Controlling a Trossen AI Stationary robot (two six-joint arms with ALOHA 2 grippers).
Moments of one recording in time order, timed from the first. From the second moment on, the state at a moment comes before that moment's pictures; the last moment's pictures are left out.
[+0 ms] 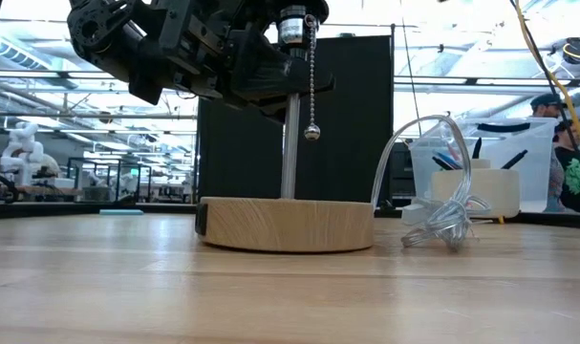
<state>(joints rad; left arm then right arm) -0.13 1.79 0.75 0.77 0.31 0.05 0.56 1.43 0.97 0.11 0.95 0.13</state>
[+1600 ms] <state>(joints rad) -0.13 1.79 0.75 0.77 -0.05 -0.05 0.47 1.68 0.80 1.07 0.94 -0.02</state>
